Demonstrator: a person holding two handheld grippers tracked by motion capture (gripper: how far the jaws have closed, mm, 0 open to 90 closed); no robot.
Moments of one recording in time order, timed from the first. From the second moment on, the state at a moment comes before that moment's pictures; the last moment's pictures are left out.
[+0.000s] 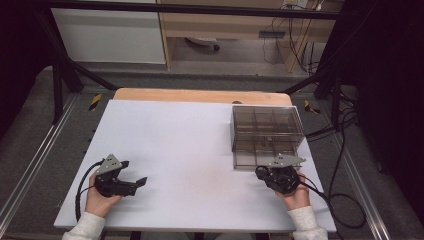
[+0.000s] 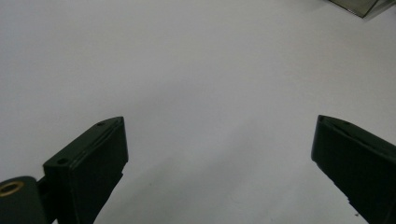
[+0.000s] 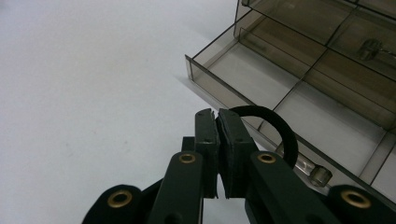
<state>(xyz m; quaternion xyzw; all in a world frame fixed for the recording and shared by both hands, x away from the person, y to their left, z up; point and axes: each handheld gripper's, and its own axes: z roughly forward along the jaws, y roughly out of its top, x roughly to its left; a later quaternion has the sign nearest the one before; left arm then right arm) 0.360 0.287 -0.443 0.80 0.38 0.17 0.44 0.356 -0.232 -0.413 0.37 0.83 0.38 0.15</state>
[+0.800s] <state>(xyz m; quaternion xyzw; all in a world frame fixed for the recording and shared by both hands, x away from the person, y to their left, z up) 0.360 0.287 -0.443 0.80 0.38 0.17 0.44 0.355 -0.237 -0.400 0.37 0.83 0.39 0.17</state>
